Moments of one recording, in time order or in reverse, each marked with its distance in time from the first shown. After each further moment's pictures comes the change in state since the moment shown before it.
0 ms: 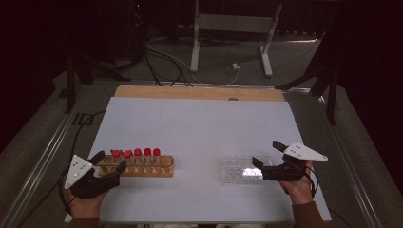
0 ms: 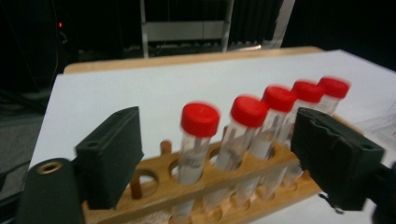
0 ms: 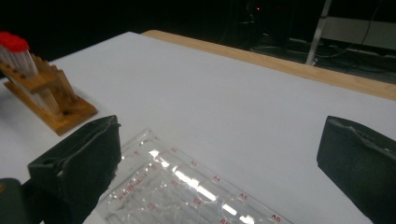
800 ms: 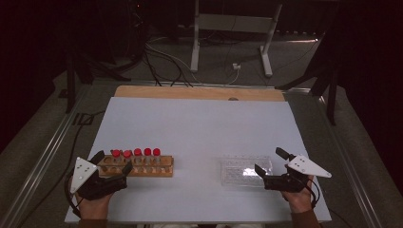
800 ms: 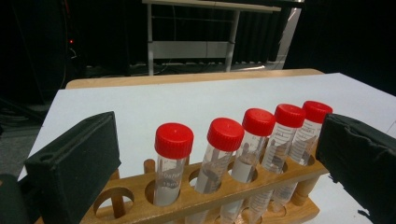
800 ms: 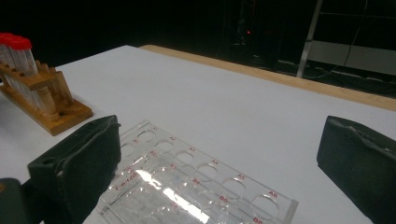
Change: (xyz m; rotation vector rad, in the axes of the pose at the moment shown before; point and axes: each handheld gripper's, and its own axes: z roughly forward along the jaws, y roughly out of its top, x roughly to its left) left arm -0.015 -0.002 0.004 -0.056 0.036 -0.018; right arm 0.005 -0.029 -0.012 -0.103 -0.033 -0.020
